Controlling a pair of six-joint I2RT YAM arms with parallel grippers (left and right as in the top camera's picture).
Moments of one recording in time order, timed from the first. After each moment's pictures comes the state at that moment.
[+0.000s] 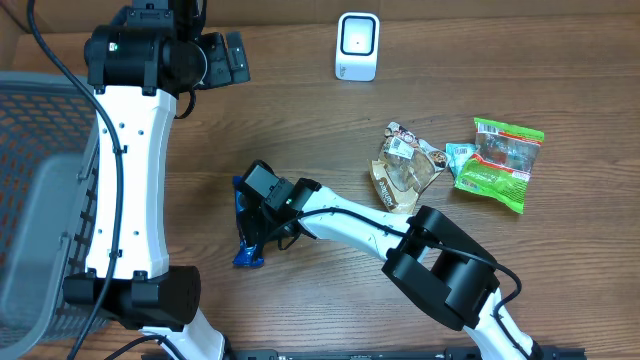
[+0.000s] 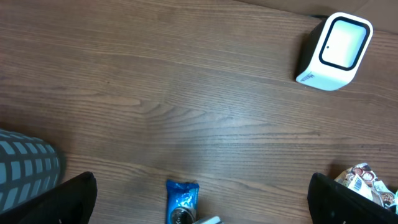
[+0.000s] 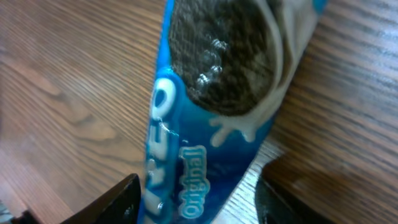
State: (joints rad) left arm -0.08 1.84 2.19 -1.33 -0.06 -0.28; right arm 0.97 2.21 1.58 -0.50 -0.28 0.69
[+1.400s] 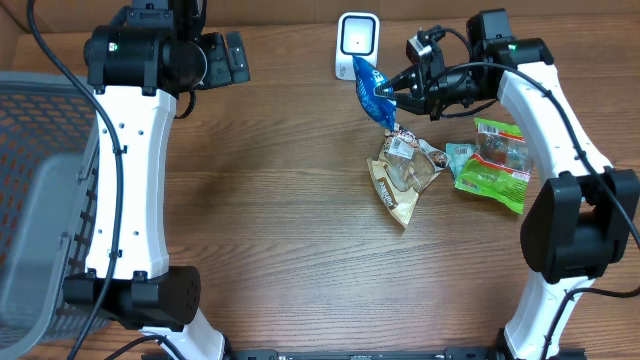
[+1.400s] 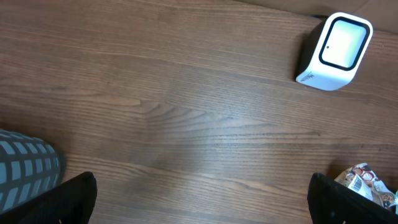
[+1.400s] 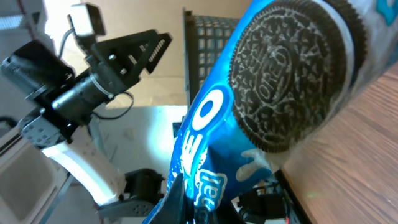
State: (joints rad) left arm -0.08 1.84 2.19 -1.33 -0.06 -0.28; right arm 0.12 2.06 1.83 -1.01 -1.50 0.28
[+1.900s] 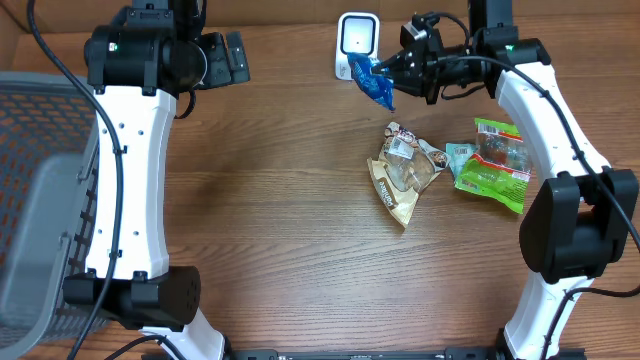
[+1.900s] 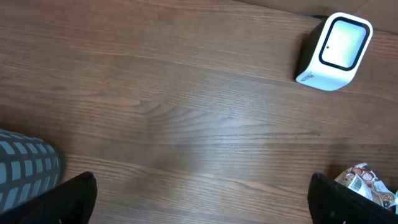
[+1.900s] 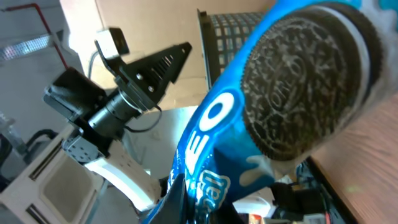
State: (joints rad) left arm -0.08 1.84 2.19 -1.33 -0.06 -0.28; right arm 0.12 2.06 1.83 -0.63 -1.54 0.79
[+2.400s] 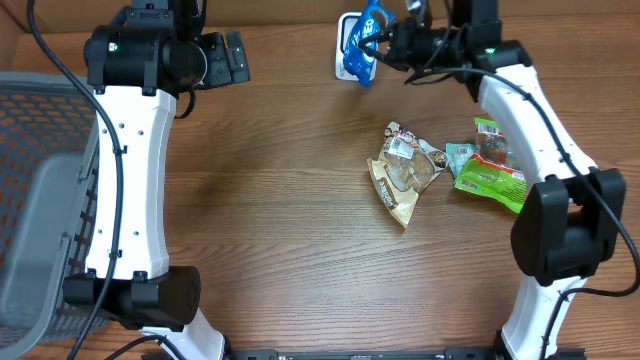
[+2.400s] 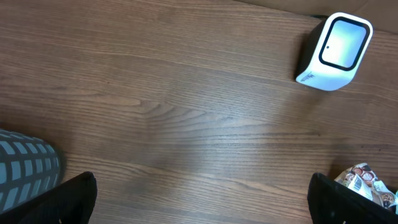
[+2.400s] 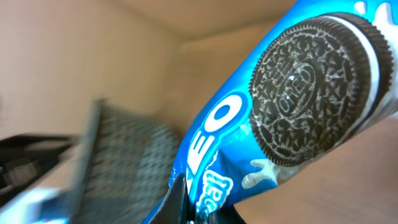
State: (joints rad) left arm -0.08 1.84 2.19 -1.33 -0.06 -0.28; right arm 0.21 2.06 1.83 -0.34 -0.85 0.55
